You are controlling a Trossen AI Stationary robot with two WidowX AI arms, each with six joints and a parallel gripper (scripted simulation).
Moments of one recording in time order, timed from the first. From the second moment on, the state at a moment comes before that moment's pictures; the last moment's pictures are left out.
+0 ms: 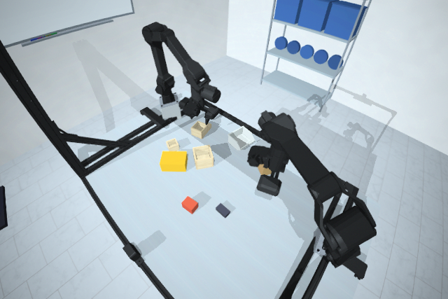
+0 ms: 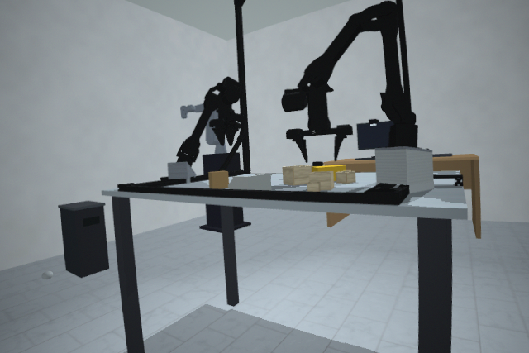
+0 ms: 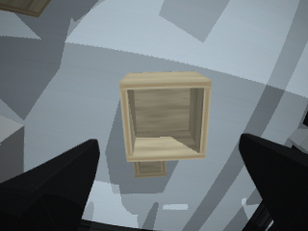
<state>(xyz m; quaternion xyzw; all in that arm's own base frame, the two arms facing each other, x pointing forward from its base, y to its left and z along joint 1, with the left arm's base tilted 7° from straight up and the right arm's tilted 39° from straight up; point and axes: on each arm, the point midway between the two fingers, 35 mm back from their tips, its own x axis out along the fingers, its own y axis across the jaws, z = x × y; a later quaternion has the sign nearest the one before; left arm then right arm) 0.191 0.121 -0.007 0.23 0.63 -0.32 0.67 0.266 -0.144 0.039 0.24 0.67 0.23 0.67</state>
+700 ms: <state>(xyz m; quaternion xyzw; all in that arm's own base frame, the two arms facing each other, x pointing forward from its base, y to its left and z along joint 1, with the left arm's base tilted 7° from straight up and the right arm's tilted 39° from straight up) 0.191 0.121 -0.006 0.23 0.63 -0.32 0.67 0.265 -0.144 0.039 0.24 0.67 0.23 0.67</state>
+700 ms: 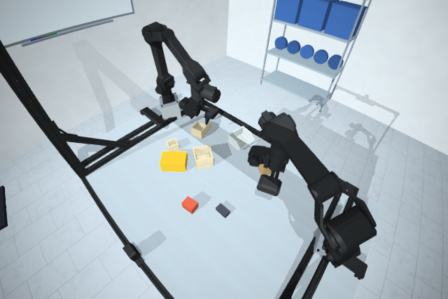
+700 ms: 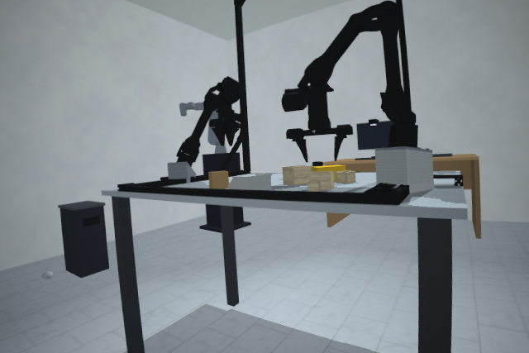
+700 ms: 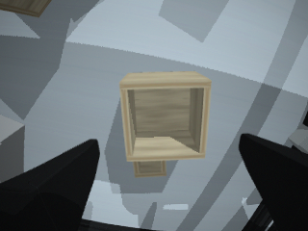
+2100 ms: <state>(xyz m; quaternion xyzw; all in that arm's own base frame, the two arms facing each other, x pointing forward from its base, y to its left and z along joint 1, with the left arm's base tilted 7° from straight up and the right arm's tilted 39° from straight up) 0.191 0.116 -0.051 0.24 0.63 -0.32 0.67 0.265 -0.144 0.039 0.24 0.67 0.23 0.67</state>
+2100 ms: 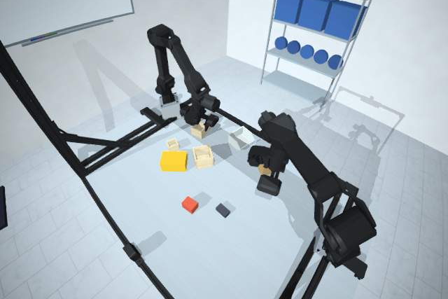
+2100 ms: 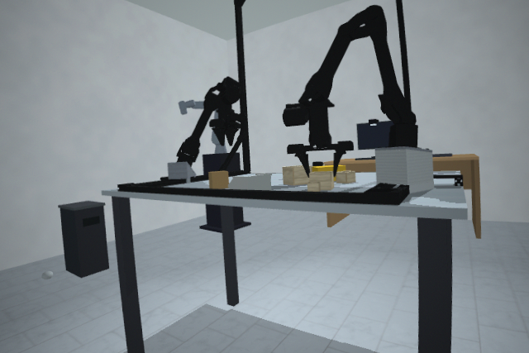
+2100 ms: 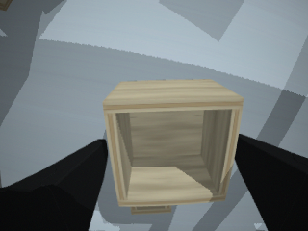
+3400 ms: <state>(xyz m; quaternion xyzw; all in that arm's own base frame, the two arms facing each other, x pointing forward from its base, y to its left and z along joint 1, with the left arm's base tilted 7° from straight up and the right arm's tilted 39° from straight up) 0.189 0.121 0.004 0.23 0.63 -0.32 0.67 0.266 -0.144 0.039 0.24 0.67 0.23 0.67</state>
